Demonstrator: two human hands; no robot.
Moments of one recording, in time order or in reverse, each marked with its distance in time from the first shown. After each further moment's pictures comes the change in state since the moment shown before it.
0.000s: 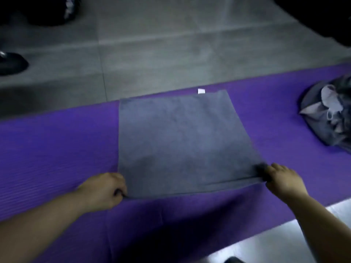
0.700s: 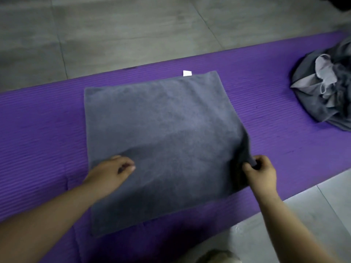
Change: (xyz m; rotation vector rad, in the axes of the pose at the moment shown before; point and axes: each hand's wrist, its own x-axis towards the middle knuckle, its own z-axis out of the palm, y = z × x) left_hand 0.076 0.039 0.050 -0.319 0.124 -0.451; right_hand -0.008 -0.034 0.039 0.906 0.227 0.558
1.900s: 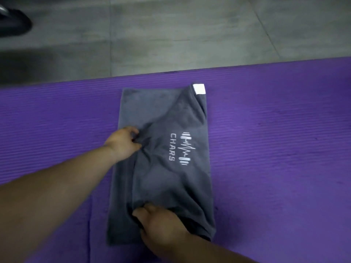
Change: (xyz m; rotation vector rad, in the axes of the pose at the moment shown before) left_hand 0.073 -0.012 -0.047 -0.160 0.016 -0.476; right_hand -0.122 -0.098 0.131 -0.357 -1.078 -1.071
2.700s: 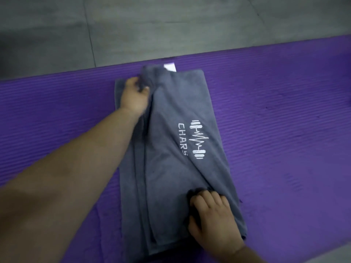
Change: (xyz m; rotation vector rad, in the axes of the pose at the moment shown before) left_hand 0.100 0.018 -0.004 -0.572 0.294 0.144; right_hand -0.013 0.044 0.043 -0.401 0.574 0.343
